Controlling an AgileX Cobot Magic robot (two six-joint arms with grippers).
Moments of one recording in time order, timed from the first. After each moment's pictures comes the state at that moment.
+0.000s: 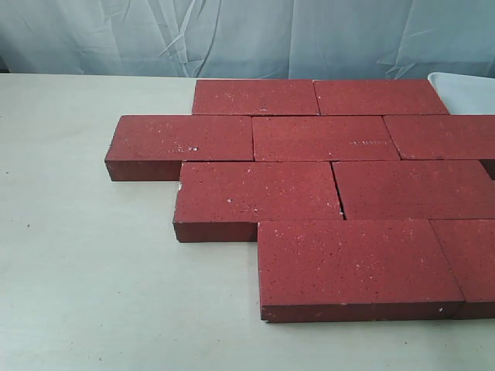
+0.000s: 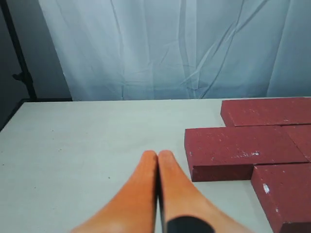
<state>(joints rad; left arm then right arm) -0.10 0.25 -0.64 0.07 0.71 -0.10 0.08 0.01 -0.01 0.01 0.38 0.00</state>
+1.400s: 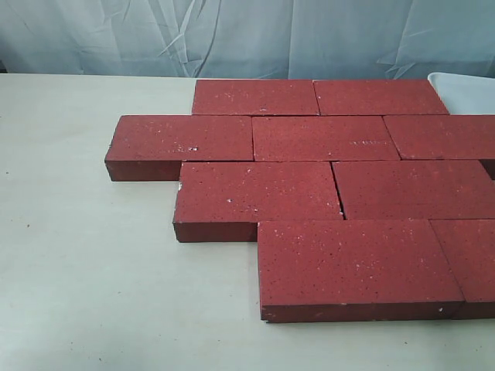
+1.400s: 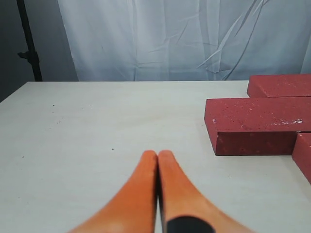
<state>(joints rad) -0.01 0.01 0.00 0.07 0.24 -0.09 0.08 0.01 -0.01 0.02 0.38 0.00</state>
